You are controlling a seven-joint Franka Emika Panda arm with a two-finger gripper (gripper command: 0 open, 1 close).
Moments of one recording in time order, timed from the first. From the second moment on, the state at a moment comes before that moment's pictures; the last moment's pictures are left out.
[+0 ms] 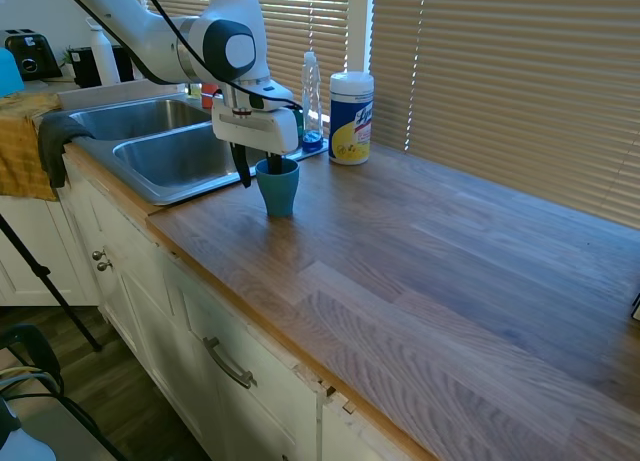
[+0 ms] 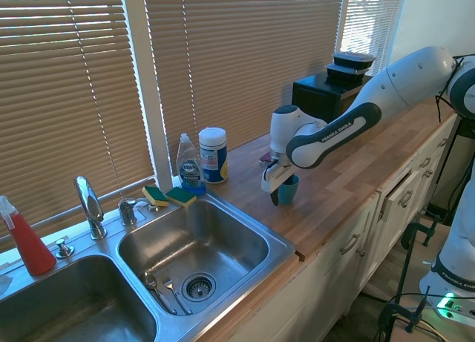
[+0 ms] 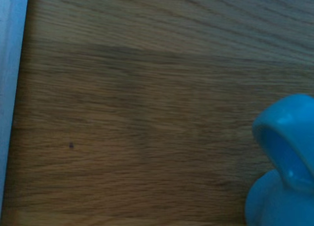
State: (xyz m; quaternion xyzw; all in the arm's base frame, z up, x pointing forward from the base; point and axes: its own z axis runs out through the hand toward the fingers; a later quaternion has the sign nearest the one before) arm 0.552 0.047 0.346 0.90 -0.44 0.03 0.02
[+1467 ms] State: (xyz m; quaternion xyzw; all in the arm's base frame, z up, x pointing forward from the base) arm 0.556 0.098 0.416 0.90 -0.43 0.09 0.00
